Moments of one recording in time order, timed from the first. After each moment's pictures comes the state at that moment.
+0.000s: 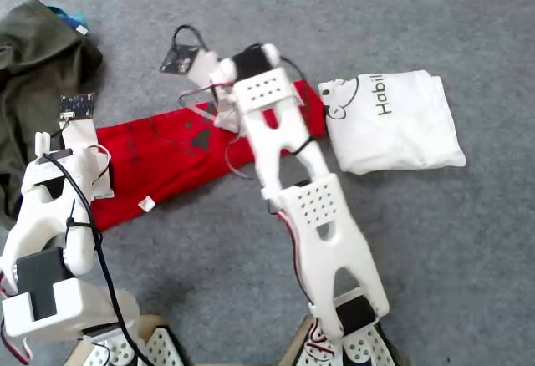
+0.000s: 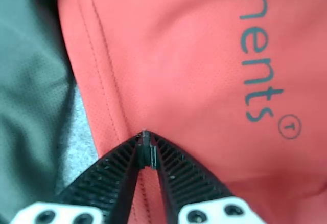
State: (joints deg) left arm -24.3 -2.9 43.0 40.7 -12.7; right arm -25.5 64.0 -73.0 96.6 42.9
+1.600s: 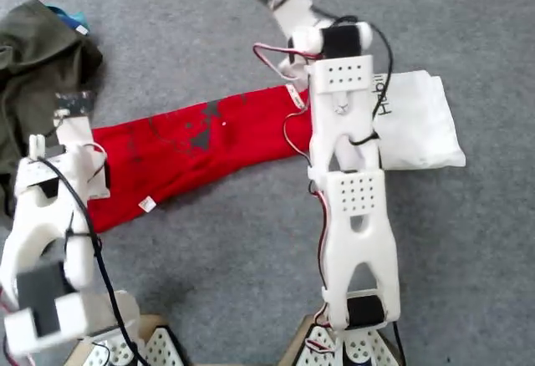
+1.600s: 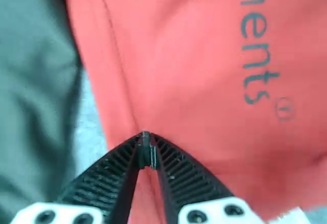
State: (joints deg) left arm -24.8 -11.0 40.3 51.0 -12.7; right arm -8.4 56.7 -90.9 100.9 31.3
